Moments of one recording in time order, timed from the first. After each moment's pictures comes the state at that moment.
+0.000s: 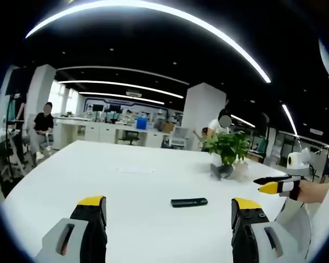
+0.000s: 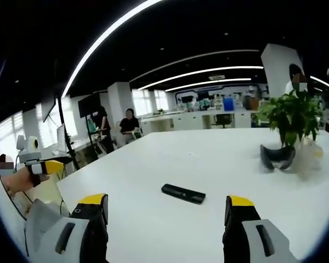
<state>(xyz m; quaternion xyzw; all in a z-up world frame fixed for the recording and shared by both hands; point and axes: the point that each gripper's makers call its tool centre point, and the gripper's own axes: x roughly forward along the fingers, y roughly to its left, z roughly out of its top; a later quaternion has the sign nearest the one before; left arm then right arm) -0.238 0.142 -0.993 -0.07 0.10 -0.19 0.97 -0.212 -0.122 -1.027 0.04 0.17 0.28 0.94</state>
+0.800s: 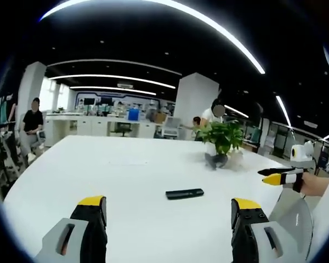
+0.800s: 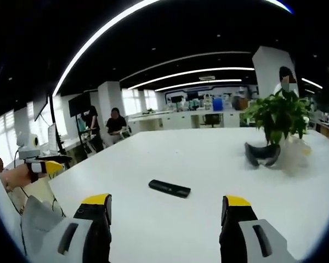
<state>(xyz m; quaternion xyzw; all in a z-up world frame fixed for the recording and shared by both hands) -0.228 0.129 -1.013 -0.05 0.14 -0.23 0.96 -0.222 -0.154 -1.034 0.04 0.17 0.24 0.96</state>
